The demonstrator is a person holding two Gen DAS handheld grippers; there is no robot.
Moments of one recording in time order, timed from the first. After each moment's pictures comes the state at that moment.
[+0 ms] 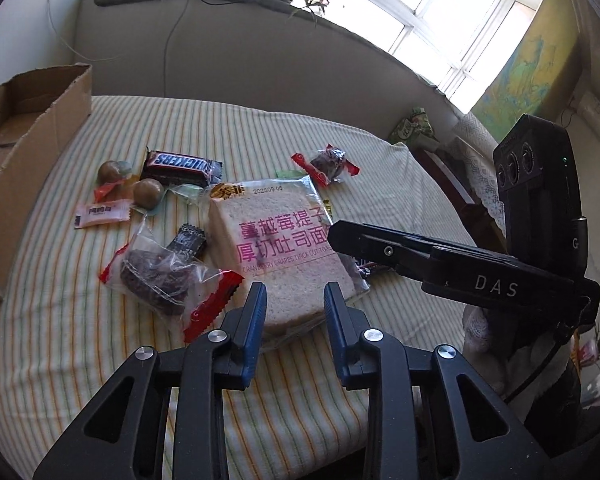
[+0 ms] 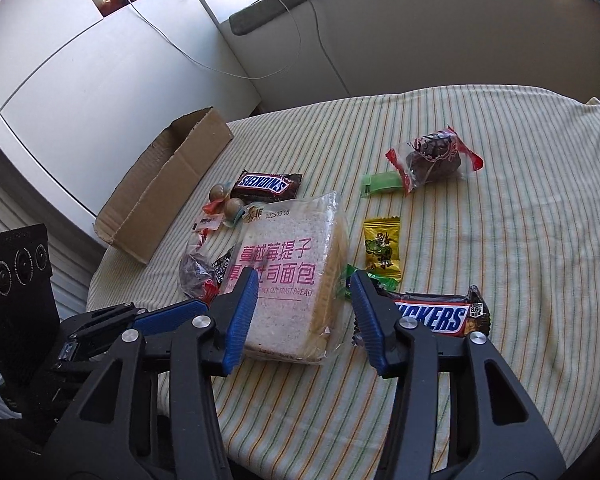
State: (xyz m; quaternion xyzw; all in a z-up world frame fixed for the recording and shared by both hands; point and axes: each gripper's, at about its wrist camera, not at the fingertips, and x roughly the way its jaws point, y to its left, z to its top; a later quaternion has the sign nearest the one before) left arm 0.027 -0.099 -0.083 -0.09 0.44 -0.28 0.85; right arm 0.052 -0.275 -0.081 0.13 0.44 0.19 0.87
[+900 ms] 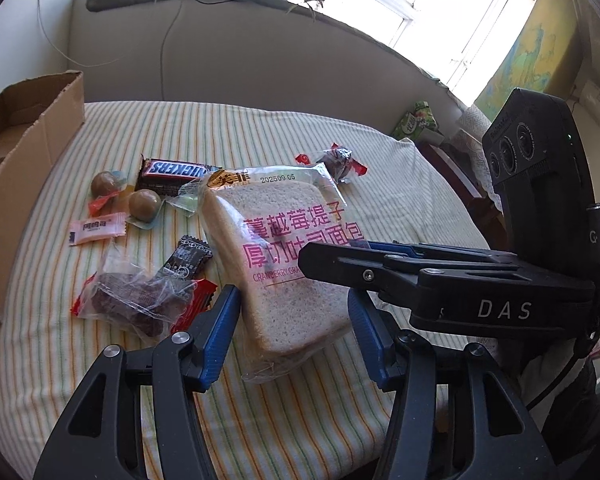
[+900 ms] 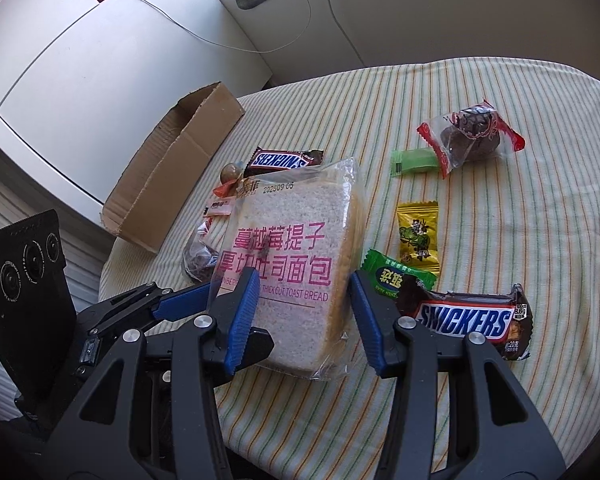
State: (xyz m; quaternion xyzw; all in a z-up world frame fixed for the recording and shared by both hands) left arm 0.038 -0.106 -0.086 -0.07 0.44 -0.28 0.85; right arm 0.071 -0.255 -0.092 0.13 0.48 0.22 0.84
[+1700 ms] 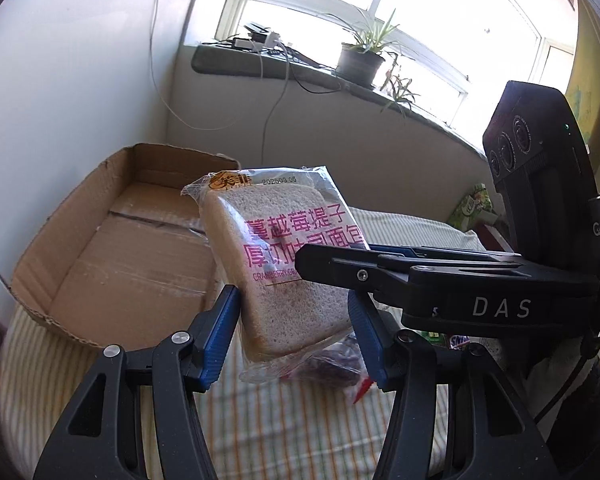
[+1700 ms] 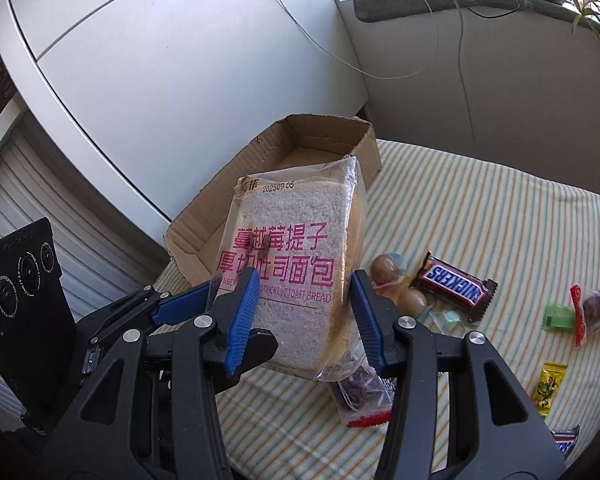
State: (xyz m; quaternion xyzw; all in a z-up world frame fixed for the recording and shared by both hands) left arm 0.056 0.022 -0.035 -0.10 0.35 -0.15 0.92; right arm 0.127 -0.102 -0.040 0.05 0.44 0.32 0.84
